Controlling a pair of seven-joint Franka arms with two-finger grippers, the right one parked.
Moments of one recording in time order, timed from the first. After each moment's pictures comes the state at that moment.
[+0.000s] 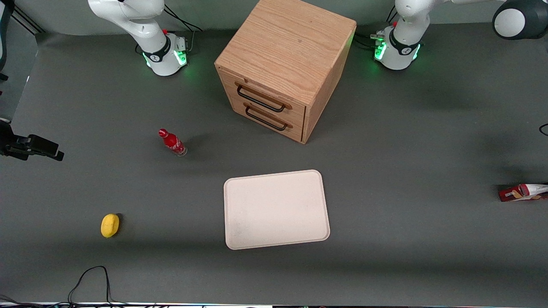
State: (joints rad) arm 0.53 0.82 0.03 -1.32 0.04 2.15 -0.96
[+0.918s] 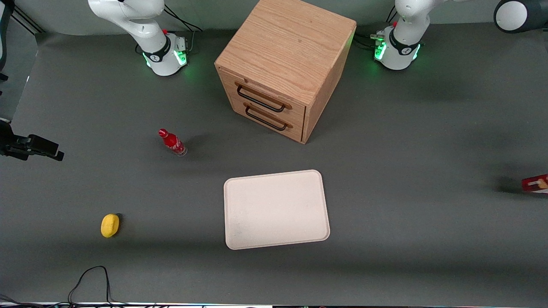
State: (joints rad) arm 0.53 0.74 0.03 -1.07 0.04 1.80 -0.94
